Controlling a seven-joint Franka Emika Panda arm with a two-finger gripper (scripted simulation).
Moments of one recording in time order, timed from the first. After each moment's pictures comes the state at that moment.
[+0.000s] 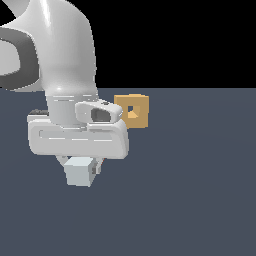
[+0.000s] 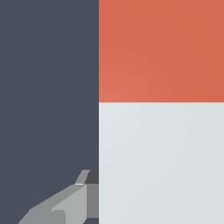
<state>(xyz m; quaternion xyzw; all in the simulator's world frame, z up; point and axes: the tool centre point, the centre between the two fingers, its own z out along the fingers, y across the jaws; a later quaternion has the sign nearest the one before) -0.100 -0.059 0.026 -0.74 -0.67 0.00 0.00</state>
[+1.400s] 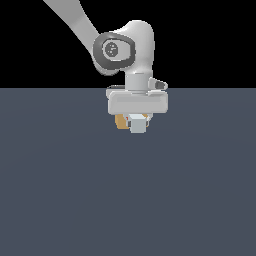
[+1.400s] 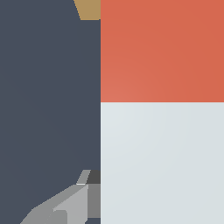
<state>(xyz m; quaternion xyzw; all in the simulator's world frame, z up) 0.033 0.132 0.072 -0.65 -0.76 0.00 0.00</state>
